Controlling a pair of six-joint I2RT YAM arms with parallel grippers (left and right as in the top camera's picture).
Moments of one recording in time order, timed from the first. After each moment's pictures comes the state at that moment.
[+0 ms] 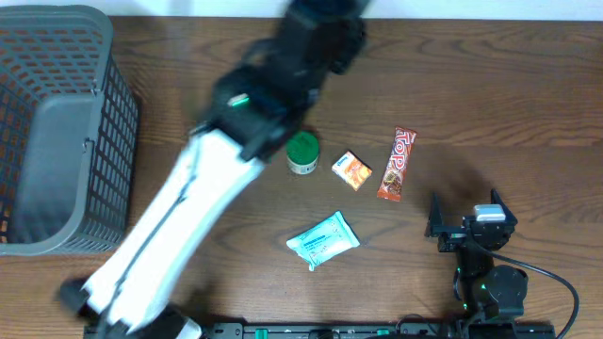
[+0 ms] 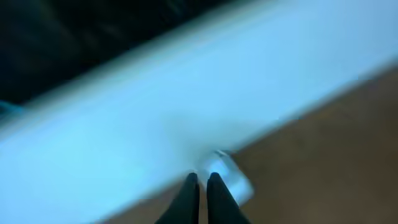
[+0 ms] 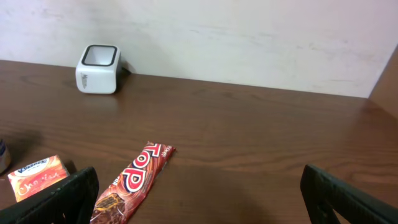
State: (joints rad) left arm -0.63 1.65 2.00 -0.61 -0.34 0.23; right arm 0.03 0.02 0.01 -0.07 0.02 -0.07
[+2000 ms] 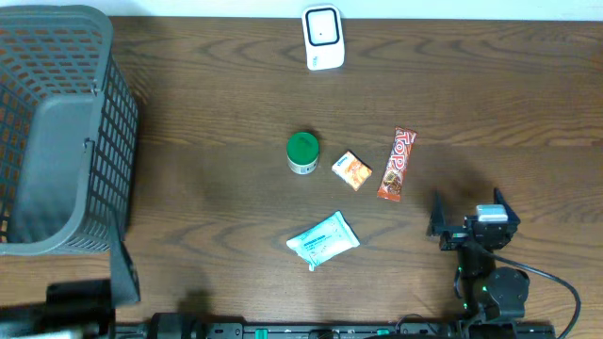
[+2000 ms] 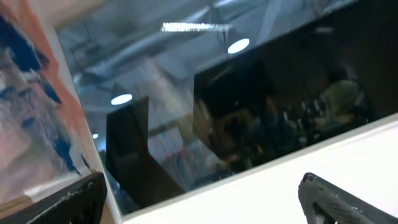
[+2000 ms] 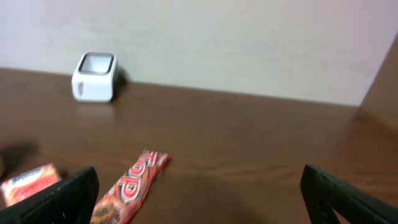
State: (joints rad) left arm -0.02 0.35 1.20 -0.34 0.07 0.40; right arm 0.03 0.02 0.01 -0.03 0.04 -0.09
